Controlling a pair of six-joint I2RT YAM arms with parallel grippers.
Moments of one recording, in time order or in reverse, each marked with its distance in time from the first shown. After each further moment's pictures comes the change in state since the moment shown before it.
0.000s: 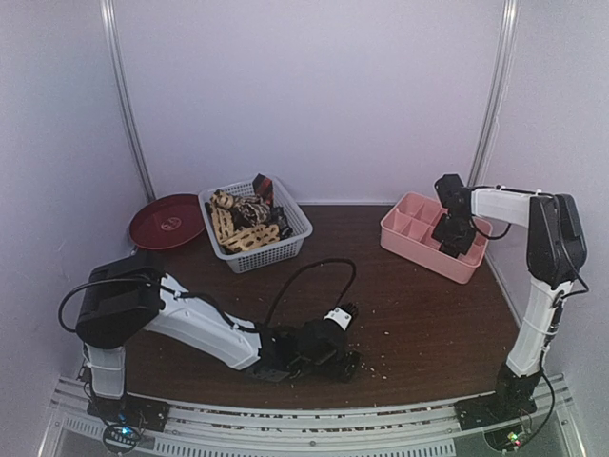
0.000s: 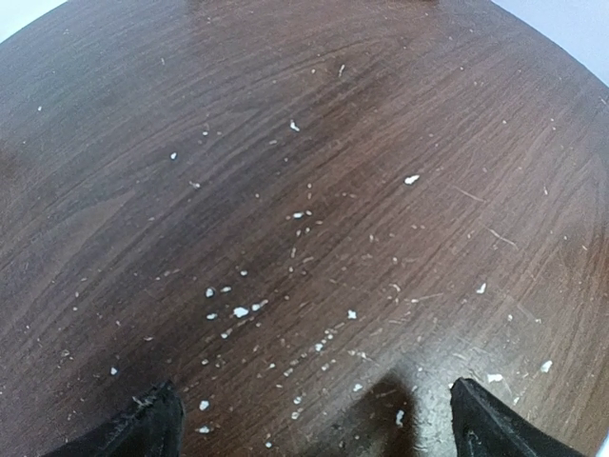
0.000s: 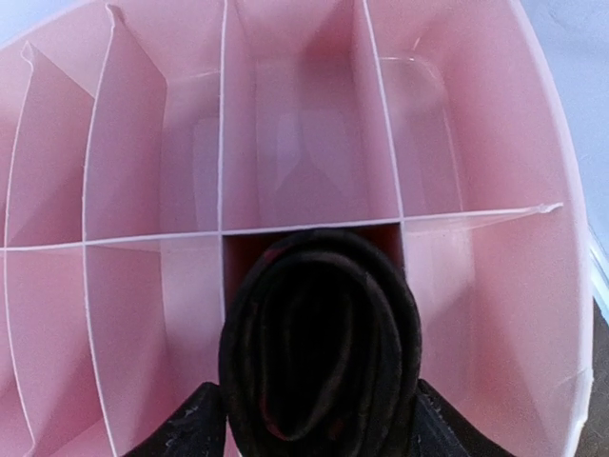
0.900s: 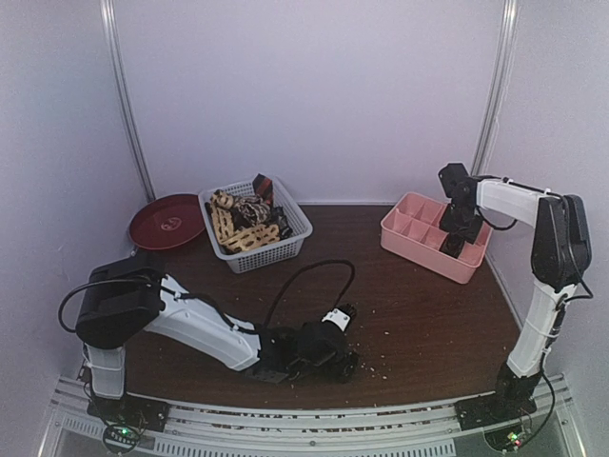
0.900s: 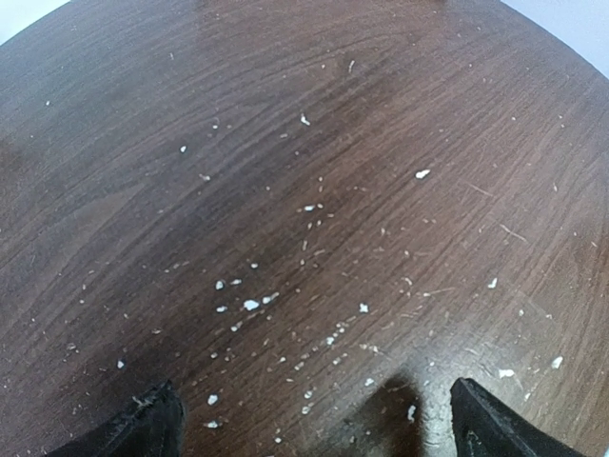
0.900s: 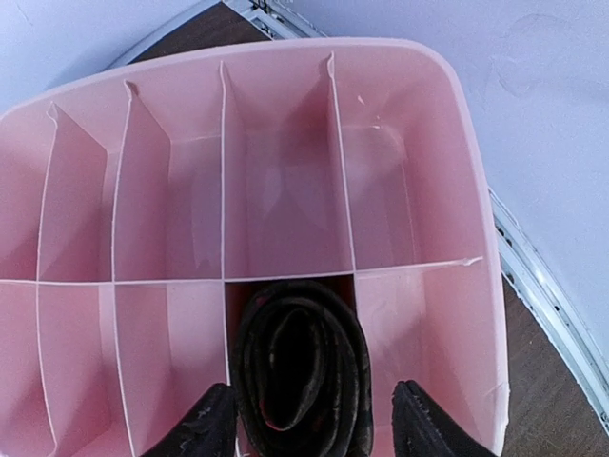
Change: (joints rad) left arm -0.004 0.000 -0.009 0.000 -0.018 -0.003; right arm -0.001 -0.042 0.068 -0.082 0.092 -0.045
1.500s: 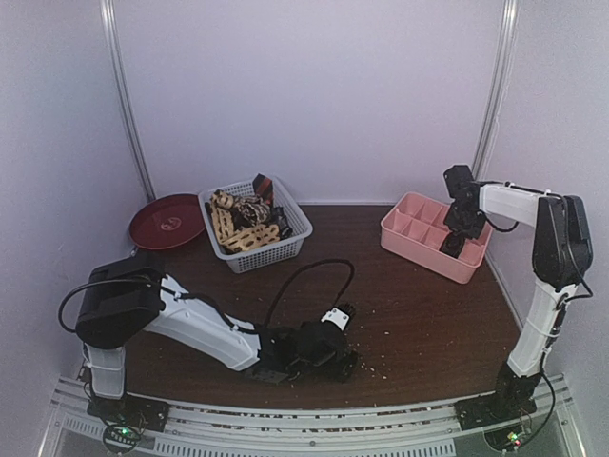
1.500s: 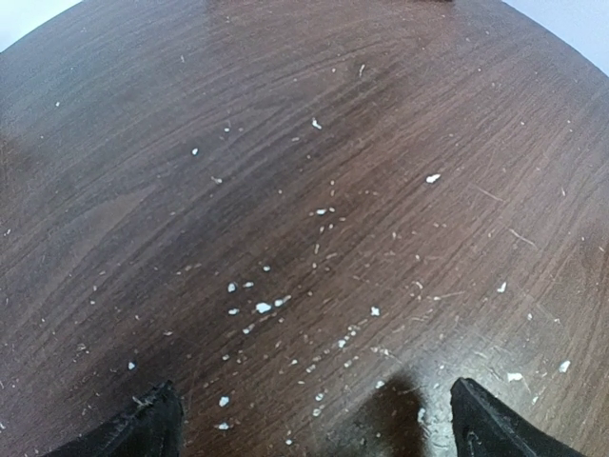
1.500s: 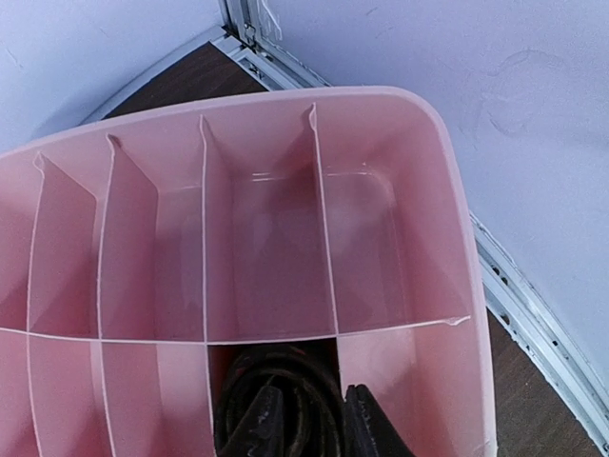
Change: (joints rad) left arm 0.000 0.000 -0.001 -0.002 -0.023 0.000; right arm -0.034 0.000 -0.052 0.151 0.051 -0.062
